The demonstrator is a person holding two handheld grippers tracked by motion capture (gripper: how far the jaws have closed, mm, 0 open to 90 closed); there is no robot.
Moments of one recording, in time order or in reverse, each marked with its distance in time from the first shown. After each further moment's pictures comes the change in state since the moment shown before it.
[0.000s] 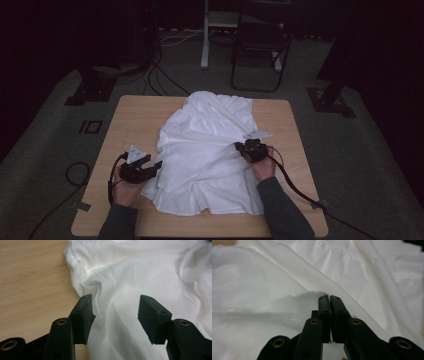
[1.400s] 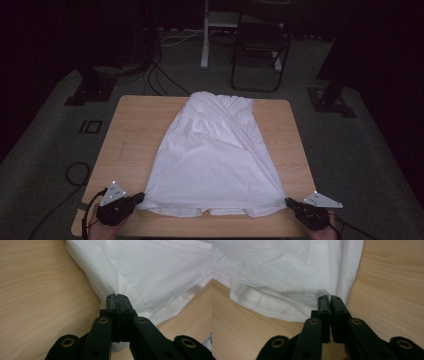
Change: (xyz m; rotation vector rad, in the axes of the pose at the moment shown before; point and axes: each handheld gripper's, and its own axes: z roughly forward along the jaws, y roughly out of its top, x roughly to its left) left arm -0.022 -0.074 -0.075 0.036 -0.106 0.009; right arm -0.011 -0.182 -0.161 0.020 -0.048 0.094
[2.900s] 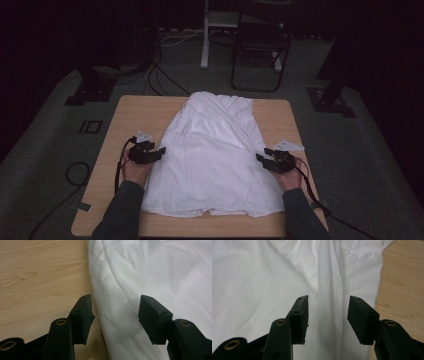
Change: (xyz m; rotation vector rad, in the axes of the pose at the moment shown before) left arm 0.079 0.104 0.141 0.029 0.129 -0.095; right arm -0.027 0.130 0.123 -0.054 0.026 -0.048
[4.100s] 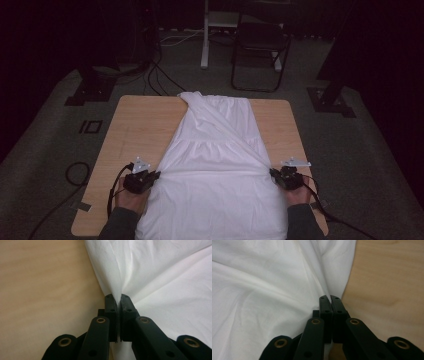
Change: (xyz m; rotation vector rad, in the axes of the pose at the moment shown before) left arm -0.041 -0.074 -0.056 0.046 -0.074 0.106; right arm 0.004 -0.059 -0.029 0.133 -0.107 0.128
